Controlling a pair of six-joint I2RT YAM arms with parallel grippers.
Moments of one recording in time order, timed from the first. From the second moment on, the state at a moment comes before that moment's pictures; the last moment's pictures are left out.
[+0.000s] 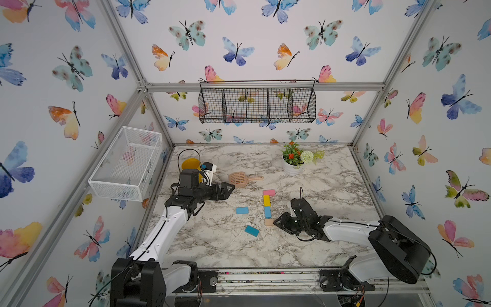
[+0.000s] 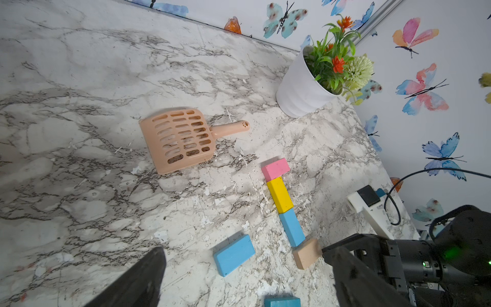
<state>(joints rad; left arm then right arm) -0.14 1.16 0.79 -0.28 0.56 -0.22 0.77 1.45 0.49 0.13 -0.27 1.07</state>
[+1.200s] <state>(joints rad) -0.14 1.16 0.79 -0.28 0.56 -0.22 0.87 1.61 0.78 -0.18 -0.35 0.79</state>
